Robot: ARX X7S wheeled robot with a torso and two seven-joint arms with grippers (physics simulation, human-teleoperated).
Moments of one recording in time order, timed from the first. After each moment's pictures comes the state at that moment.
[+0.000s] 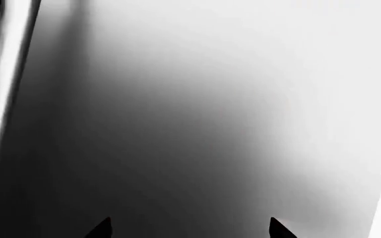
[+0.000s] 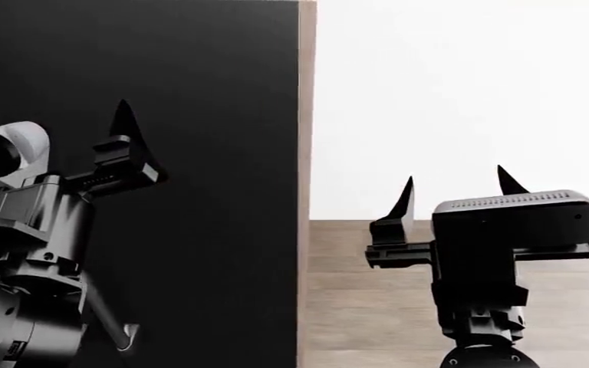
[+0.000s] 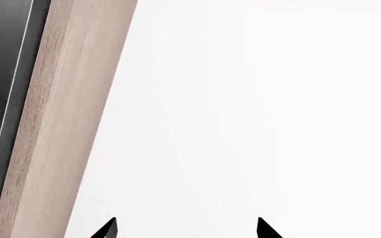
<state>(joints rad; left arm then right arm) -0.49 -0.20 -0.25 0.81 -0.73 -0.95 -0.41 0.45 0.14 -0.51 -1.04 -0.50 1.41 0.12</state>
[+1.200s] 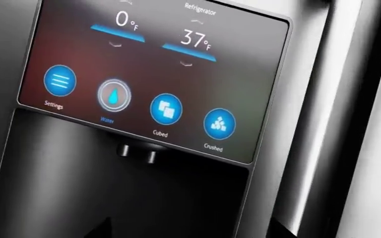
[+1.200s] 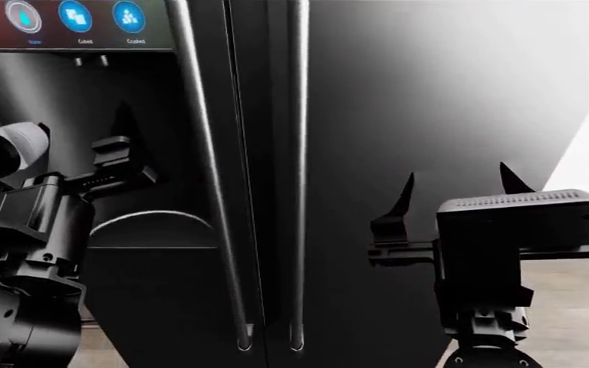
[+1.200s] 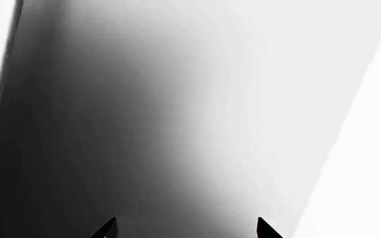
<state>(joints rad) -0.48 -0.24 -0.23 0.80 -0.77 -0.92 -0.45 0.43 0.10 -0.51 -1.04 -0.62 1.38 0.03</state>
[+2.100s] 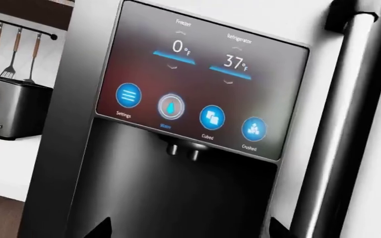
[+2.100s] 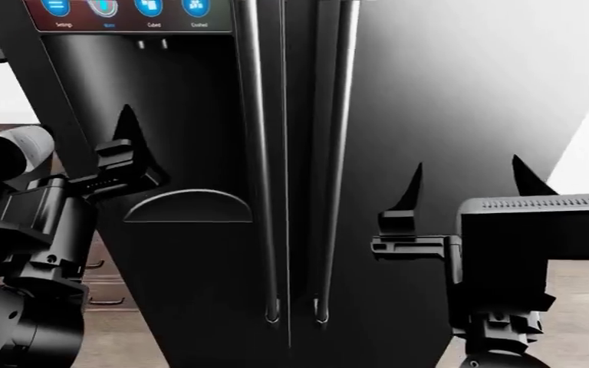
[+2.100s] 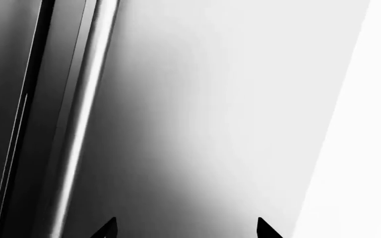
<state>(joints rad) -0.47 -0.26 -0.21 0.79 -0.78 -0.89 -0.46 0.39 0.04 -0.43 -1.05 -0.65 1.27 -0.04</state>
